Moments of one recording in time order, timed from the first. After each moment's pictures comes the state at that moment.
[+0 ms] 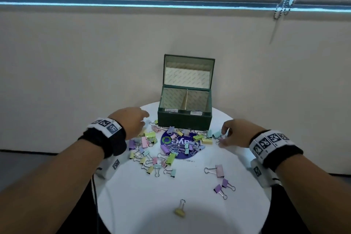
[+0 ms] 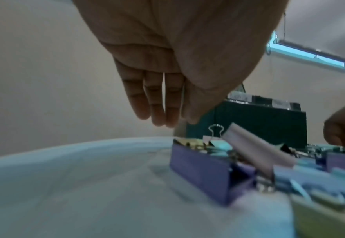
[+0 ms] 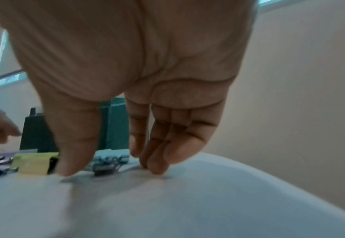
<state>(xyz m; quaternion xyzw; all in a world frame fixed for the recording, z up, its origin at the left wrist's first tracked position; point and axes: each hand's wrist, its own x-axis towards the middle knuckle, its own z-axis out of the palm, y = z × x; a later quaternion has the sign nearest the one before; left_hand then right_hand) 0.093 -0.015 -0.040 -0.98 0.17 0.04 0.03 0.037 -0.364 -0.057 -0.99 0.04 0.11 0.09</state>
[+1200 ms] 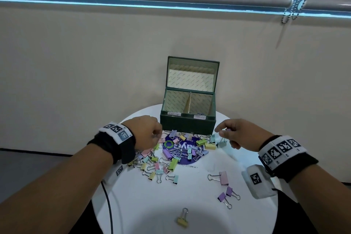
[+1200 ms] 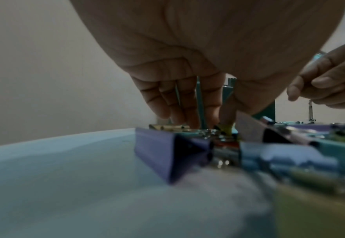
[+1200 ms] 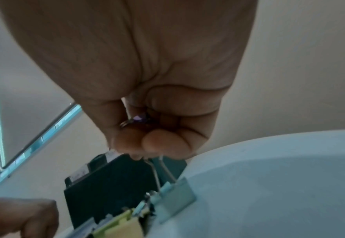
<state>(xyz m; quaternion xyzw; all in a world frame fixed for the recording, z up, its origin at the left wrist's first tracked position) 0.088 -0.033 -0.055 -0.96 0.28 0.05 -0.03 0.026 -0.354 -0.038 -0.94 -0.01 0.11 0.34</state>
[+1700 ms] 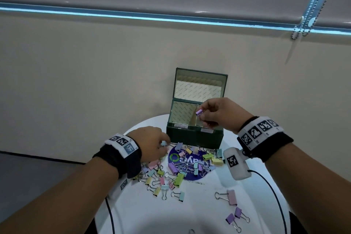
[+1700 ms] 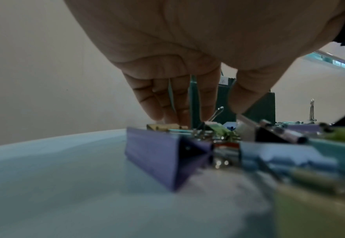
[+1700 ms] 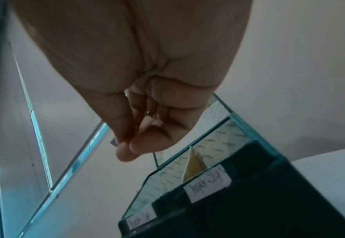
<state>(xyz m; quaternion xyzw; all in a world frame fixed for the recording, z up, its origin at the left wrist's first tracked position) 0.091 -0.031 -0.054 -0.96 0.26 0.06 -0.04 0.078 -0.286 0.023 -0.87 -0.09 0.05 0.48</state>
